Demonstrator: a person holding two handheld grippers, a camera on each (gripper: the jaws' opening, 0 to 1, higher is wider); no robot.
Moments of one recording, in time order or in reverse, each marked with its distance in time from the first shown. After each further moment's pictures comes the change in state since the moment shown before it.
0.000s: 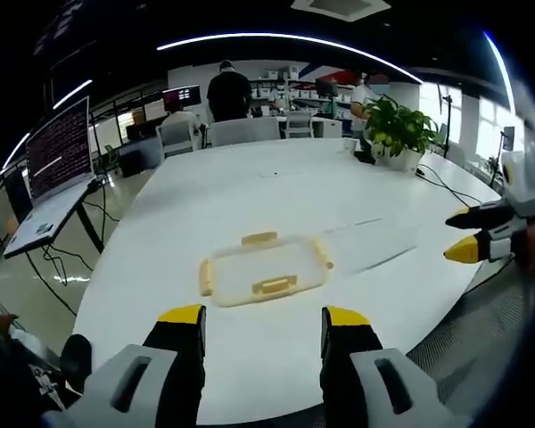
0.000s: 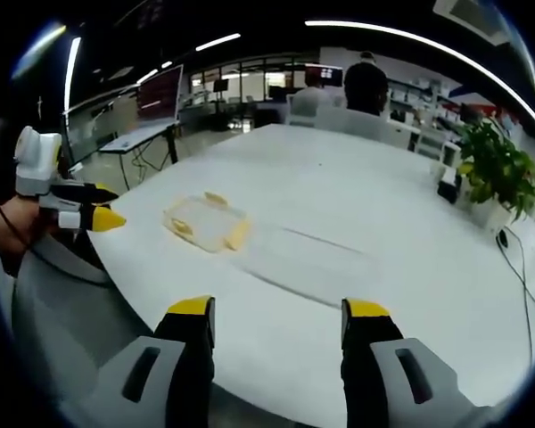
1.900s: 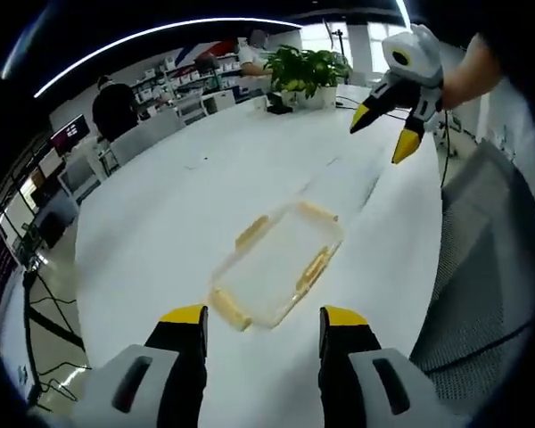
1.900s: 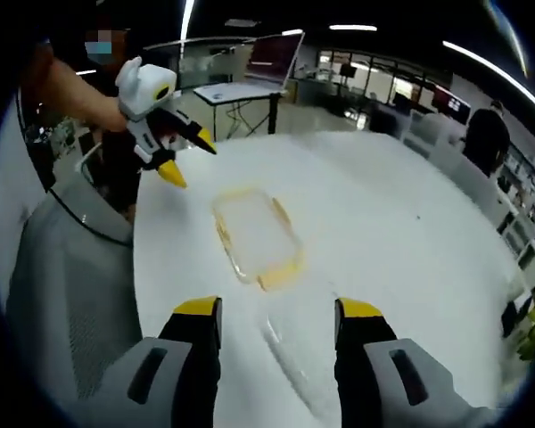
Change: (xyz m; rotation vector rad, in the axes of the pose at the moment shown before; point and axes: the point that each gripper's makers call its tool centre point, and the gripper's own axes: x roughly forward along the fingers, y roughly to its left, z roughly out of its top) left arm 0.070 0.053 0.014 0.528 0.107 -0.417; right arm 0.084 0.041 0.068 -0.516 0.097 0.426
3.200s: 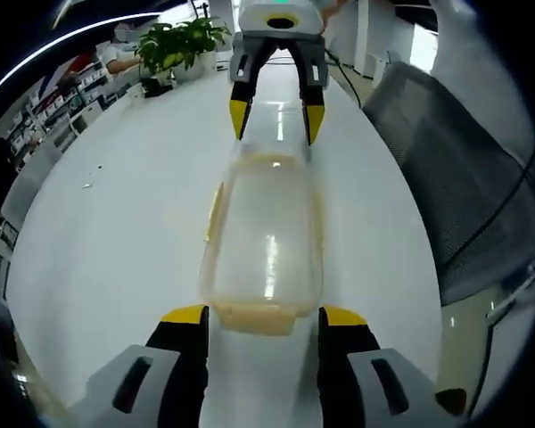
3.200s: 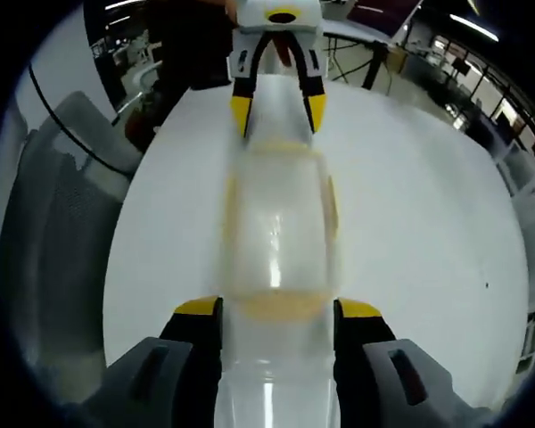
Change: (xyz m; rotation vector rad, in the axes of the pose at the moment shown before) left arm 0.059 0.018 -0.020 0.420 0.116 -0.482; right arm 0.103 0.001 -0.005 -0.340 0.307 0.305
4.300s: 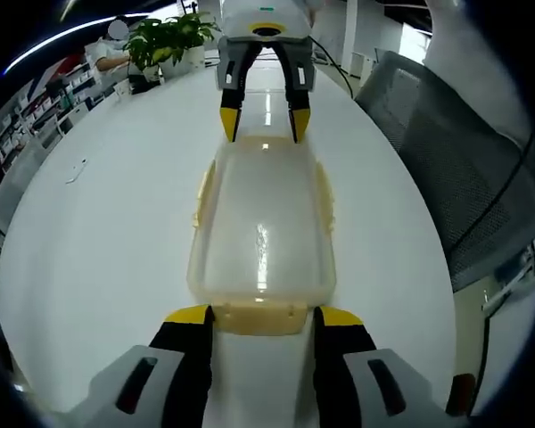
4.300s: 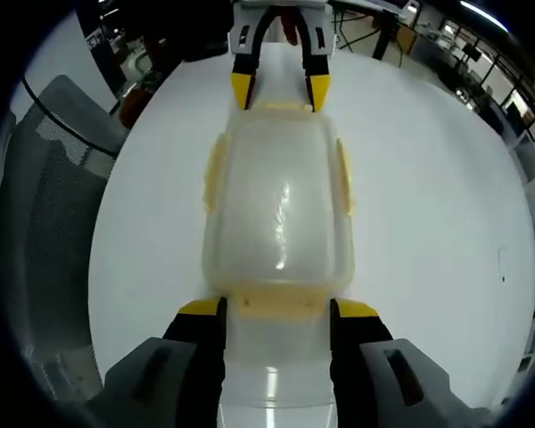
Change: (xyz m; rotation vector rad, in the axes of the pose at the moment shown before) left arm 0.023 0.005 -0.017 0.007 -0.012 -0.059; right arm 0.025 -0.004 -0.016 0.014 0.083 0.038
